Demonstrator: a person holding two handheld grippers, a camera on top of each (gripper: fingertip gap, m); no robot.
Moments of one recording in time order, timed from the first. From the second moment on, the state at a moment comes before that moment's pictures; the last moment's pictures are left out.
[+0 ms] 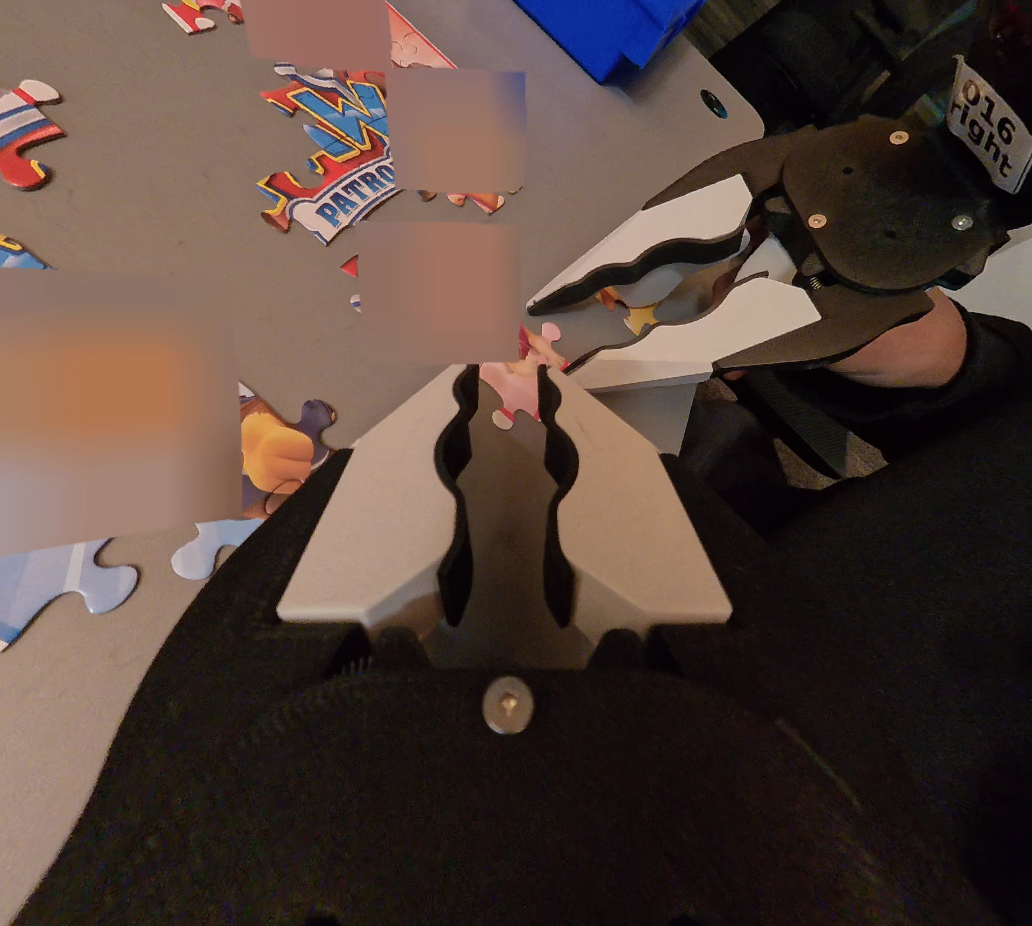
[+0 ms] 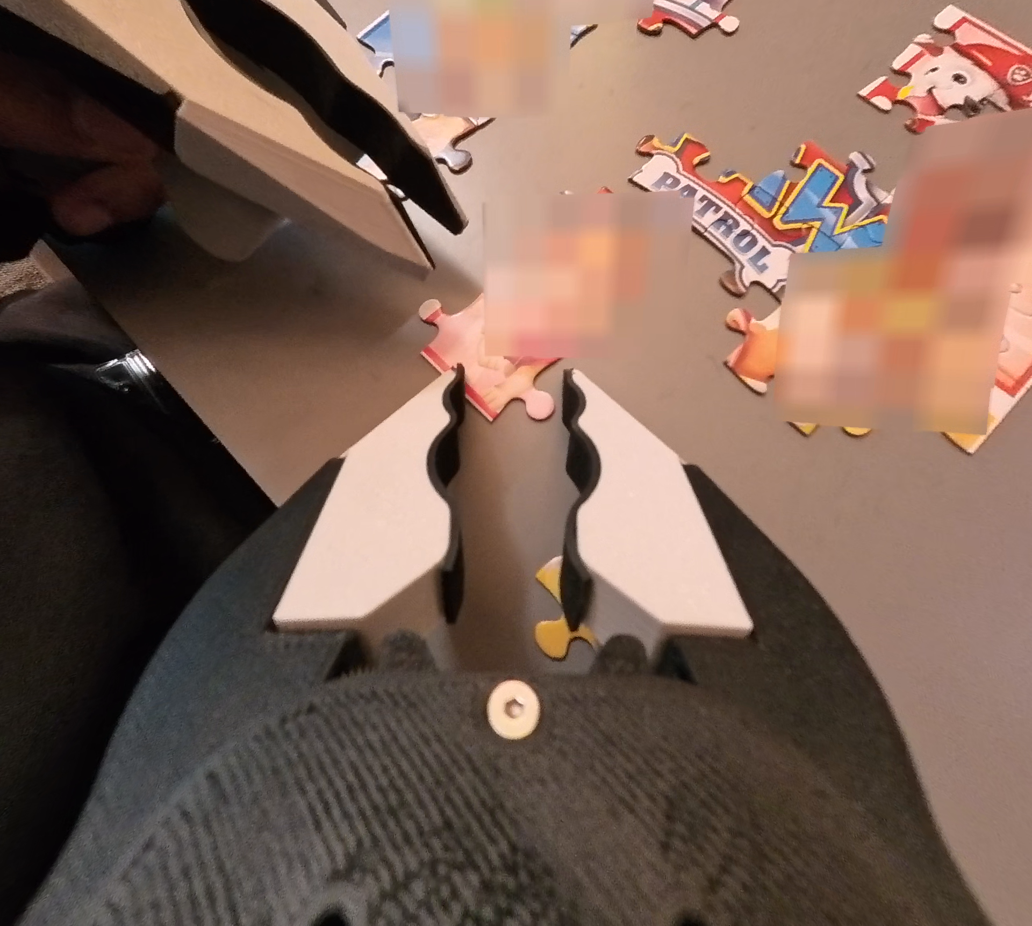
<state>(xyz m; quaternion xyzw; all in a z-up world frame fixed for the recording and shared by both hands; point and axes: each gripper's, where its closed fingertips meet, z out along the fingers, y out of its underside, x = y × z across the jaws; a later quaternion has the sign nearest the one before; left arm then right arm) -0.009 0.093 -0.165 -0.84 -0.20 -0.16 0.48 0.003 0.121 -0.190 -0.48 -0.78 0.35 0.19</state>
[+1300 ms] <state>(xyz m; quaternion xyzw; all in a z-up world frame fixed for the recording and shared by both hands) -0.021 0.093 -0.153 -0.82 -0.21 -0.14 0.51 -0.039 0.135 -0.168 -0.12 -0.87 0.47 0.08</state>
